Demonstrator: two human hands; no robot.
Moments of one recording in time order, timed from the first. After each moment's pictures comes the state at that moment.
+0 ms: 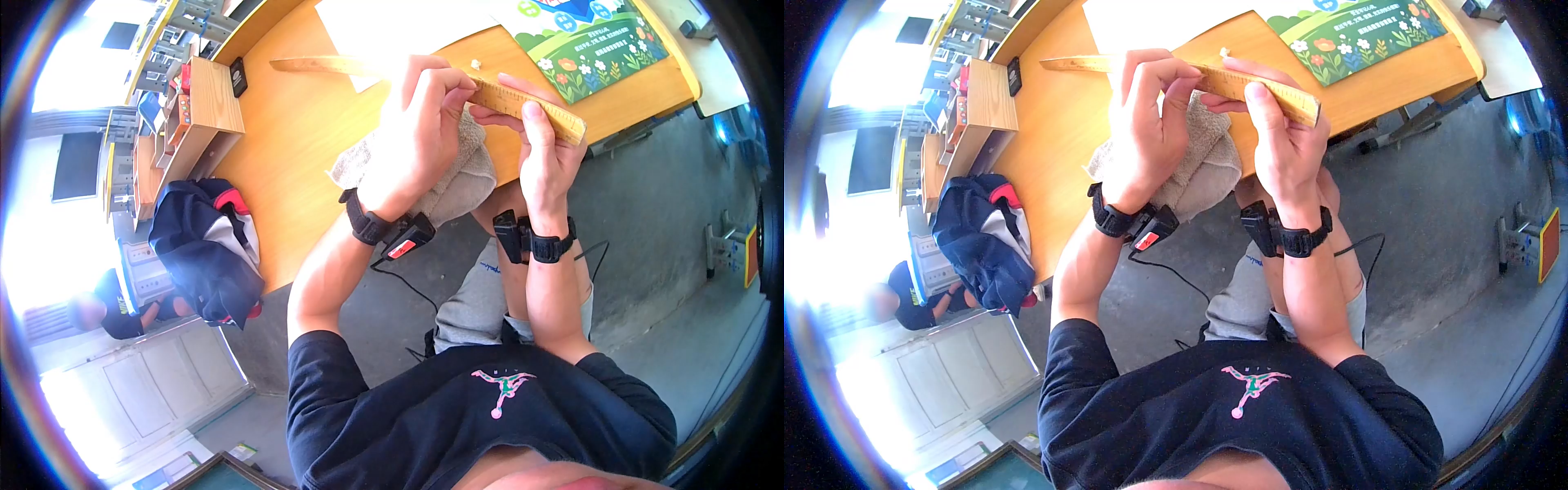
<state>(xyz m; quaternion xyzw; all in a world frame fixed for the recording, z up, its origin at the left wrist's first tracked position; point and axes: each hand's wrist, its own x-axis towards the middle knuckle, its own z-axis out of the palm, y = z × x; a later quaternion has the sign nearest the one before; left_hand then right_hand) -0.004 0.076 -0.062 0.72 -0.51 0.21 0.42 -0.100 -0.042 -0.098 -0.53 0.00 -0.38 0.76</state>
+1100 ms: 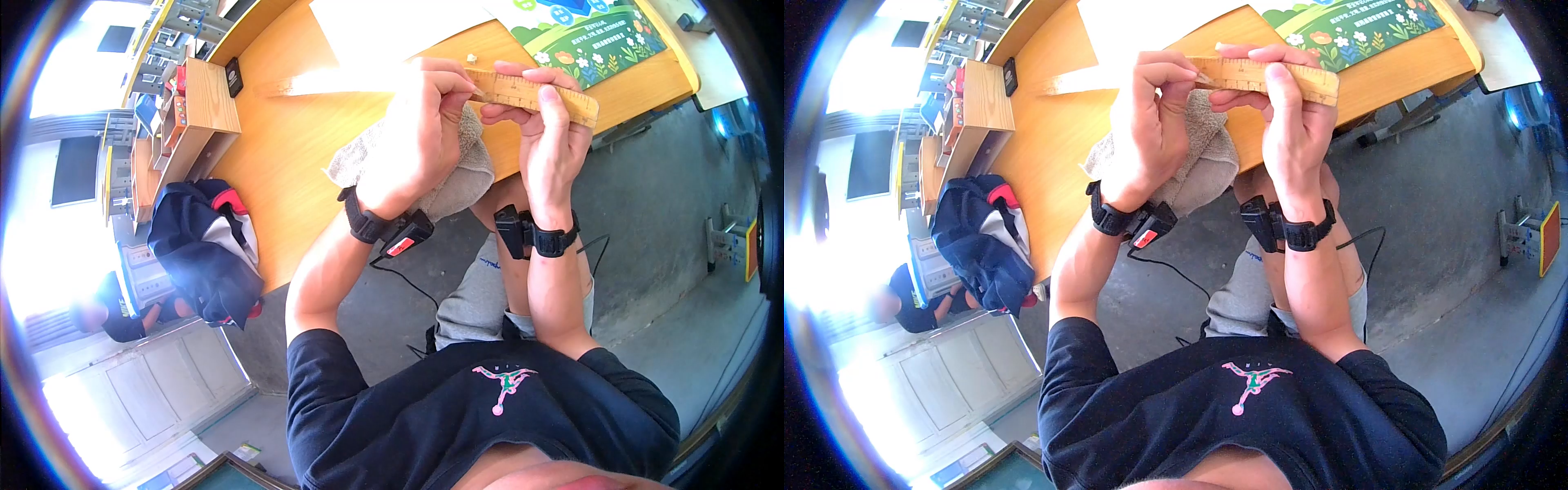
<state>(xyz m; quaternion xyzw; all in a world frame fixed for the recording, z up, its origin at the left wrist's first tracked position) -0.002 0.075 -0.077 0.69 -0.53 0.15 0.48 -0.097 -0.051 -0.101 -0.46 -0.01 -0.39 0.80</state>
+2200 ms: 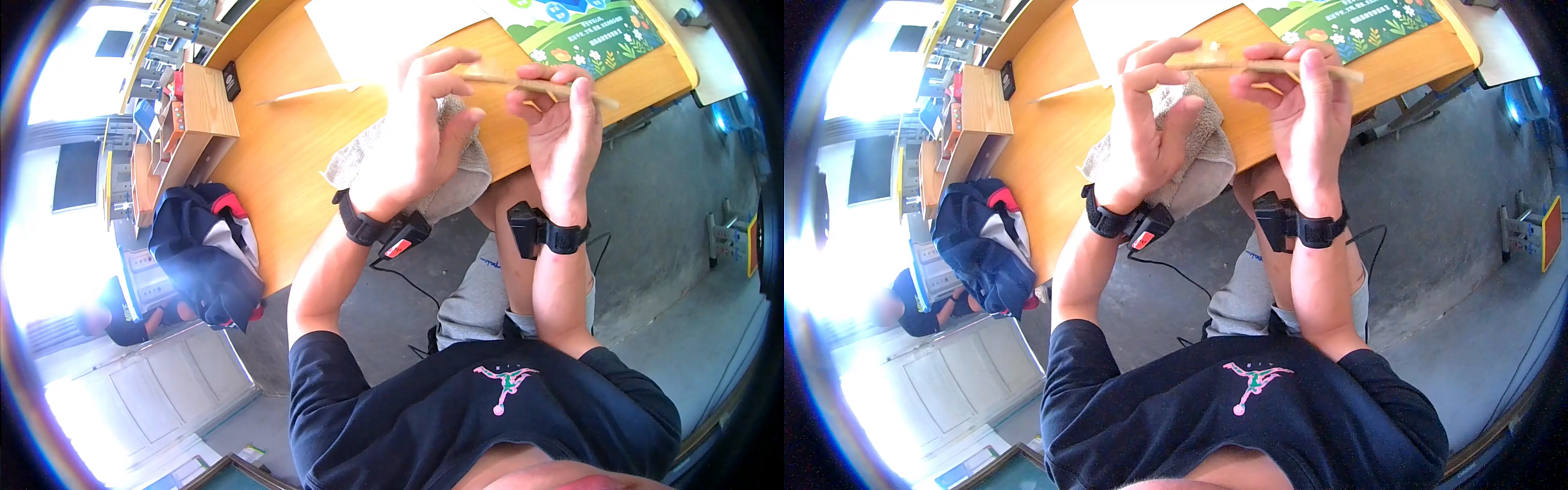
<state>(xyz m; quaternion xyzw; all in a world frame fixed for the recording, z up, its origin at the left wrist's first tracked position) -0.002 0.077 -0.066 0.66 -0.58 0.16 0.44 -0.102 -0.072 -0.111 -0.34 -0.02 -0.37 0.87</state>
